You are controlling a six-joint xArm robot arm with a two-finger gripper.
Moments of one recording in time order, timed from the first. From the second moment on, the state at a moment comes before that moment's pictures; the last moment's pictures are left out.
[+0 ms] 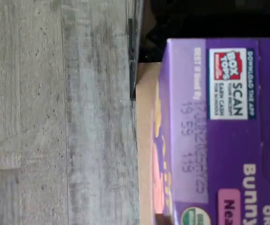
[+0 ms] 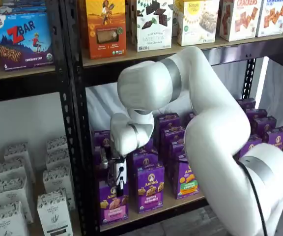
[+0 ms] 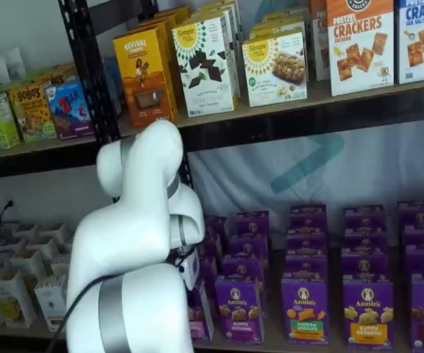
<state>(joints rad) 0.38 1.09 -1.57 0.08 0.43 -1.25</state>
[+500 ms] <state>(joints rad) 0.39 1.06 -1.52 0.07 0.42 -1.24</state>
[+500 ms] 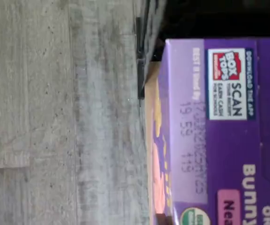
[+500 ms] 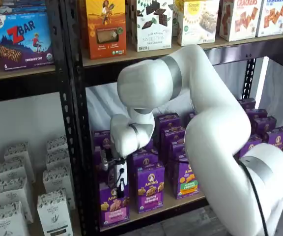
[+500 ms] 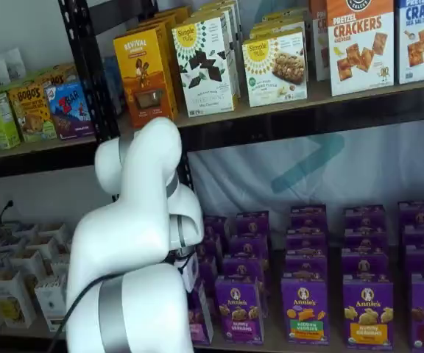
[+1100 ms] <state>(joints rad) 0.40 0.91 -1.29 0.07 0.35 -1.24</state>
